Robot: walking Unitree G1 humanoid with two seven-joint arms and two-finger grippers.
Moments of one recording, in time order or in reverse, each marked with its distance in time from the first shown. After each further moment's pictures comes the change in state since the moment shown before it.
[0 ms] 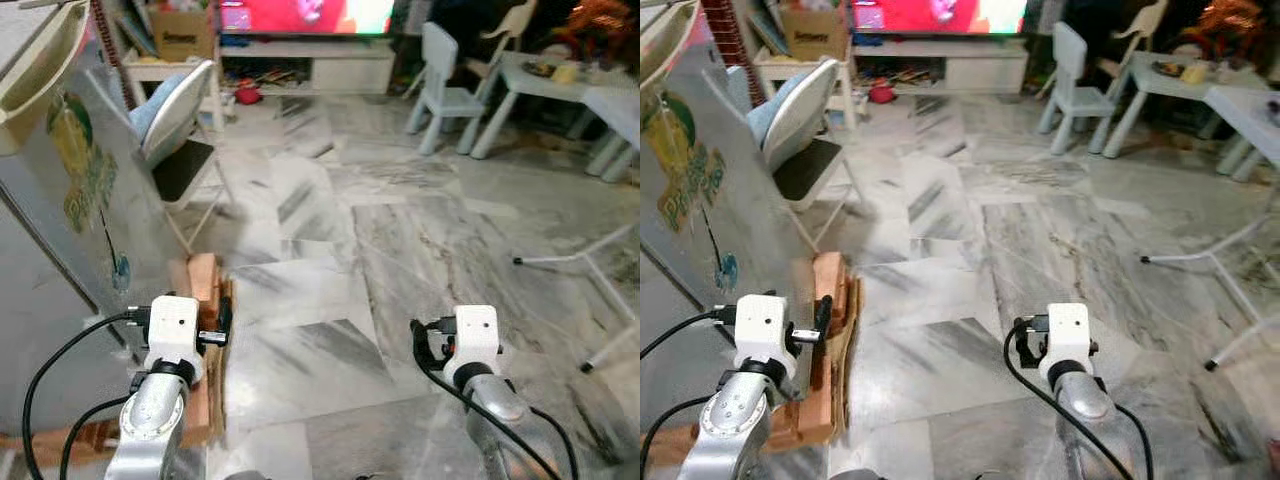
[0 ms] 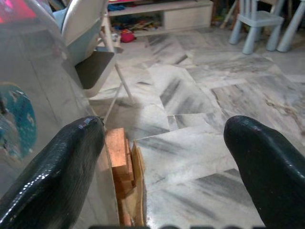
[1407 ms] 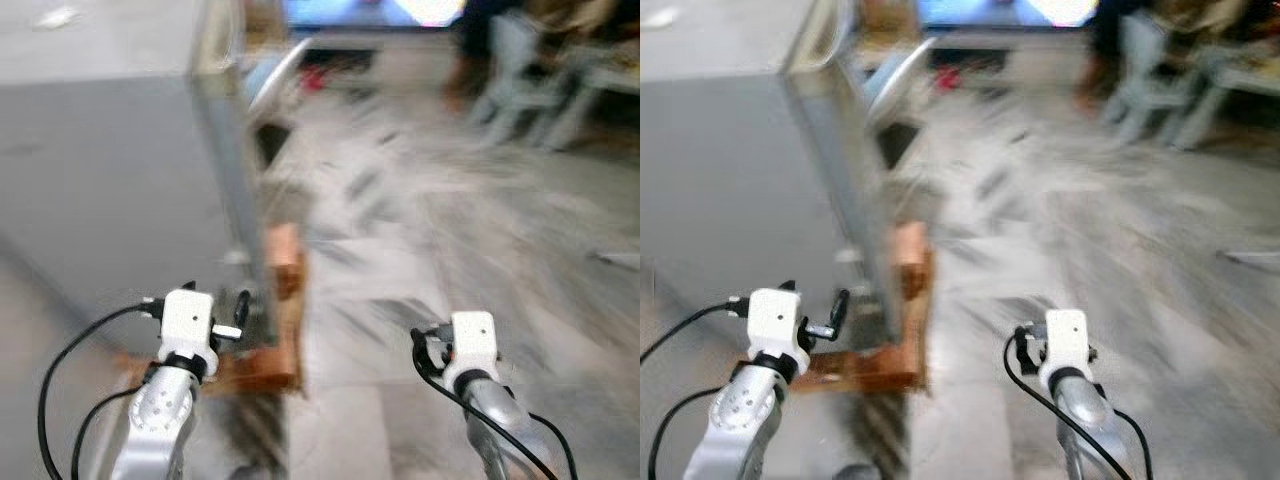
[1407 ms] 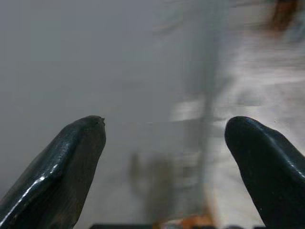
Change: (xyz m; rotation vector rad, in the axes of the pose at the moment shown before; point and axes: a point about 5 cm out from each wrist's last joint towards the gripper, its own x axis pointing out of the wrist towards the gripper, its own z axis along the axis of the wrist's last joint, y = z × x) left arm -0.001 0.004 0.003 0.012 -0.039 -0.044; right arm 0.010 0.017 0.011 -0.017 -0.026 0.054
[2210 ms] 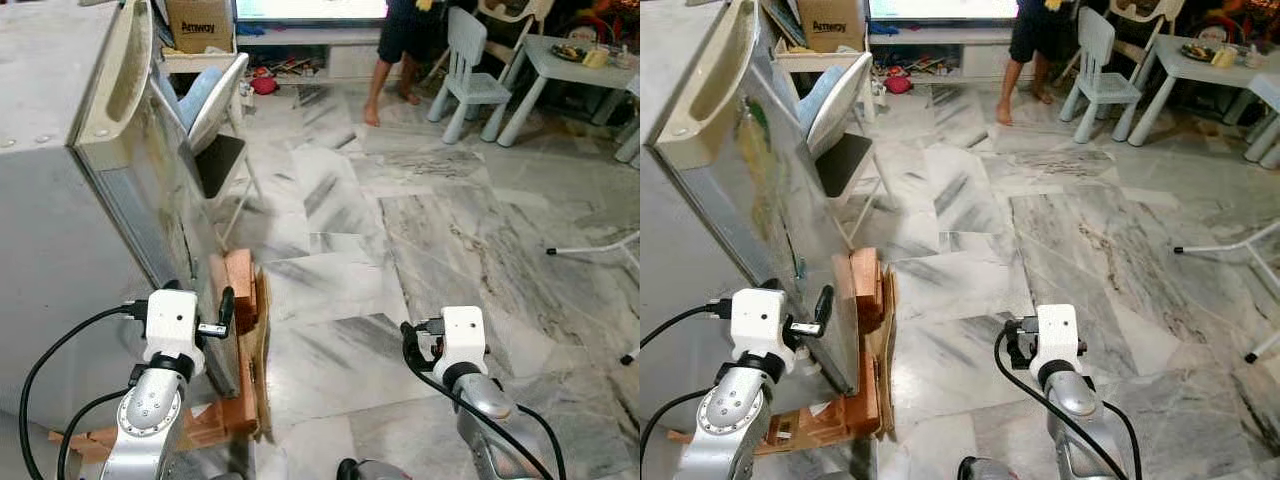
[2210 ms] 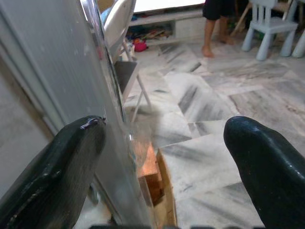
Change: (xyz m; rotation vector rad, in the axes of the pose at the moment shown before) left arm -0.001 -0.008 0.000 -0.016 -0.018 0.028; right arm -0.007 -0.020 -0.016 -0.018 0.044 -0.057
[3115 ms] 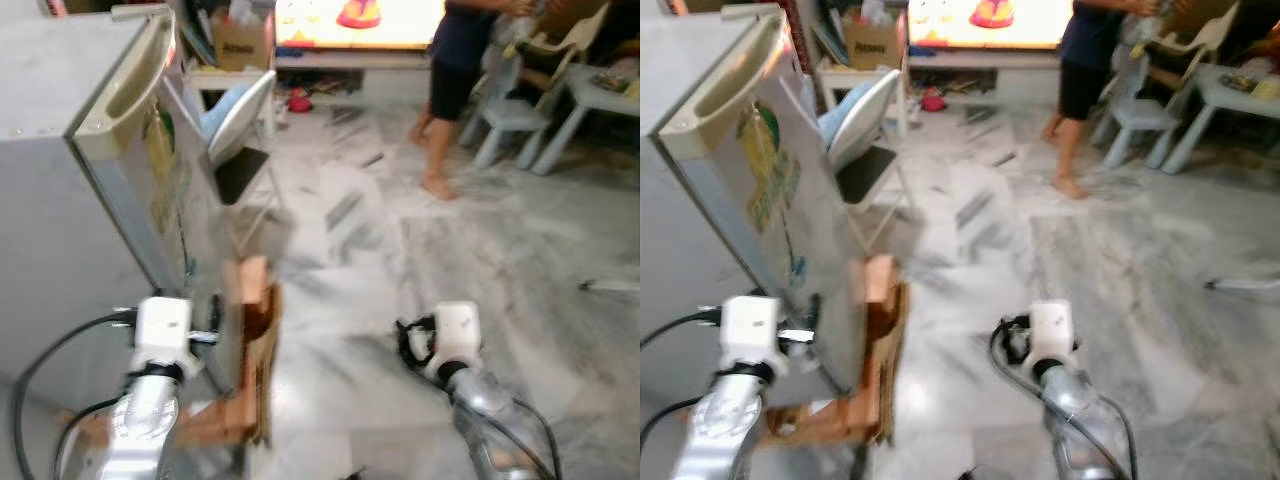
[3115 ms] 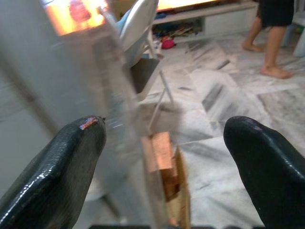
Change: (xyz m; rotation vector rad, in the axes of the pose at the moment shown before) left arm 0.002 0.001 -0.003 0.036 0.011 0.003; right arm 0.005 0.001 0.004 0.007 -0.025 -0.004
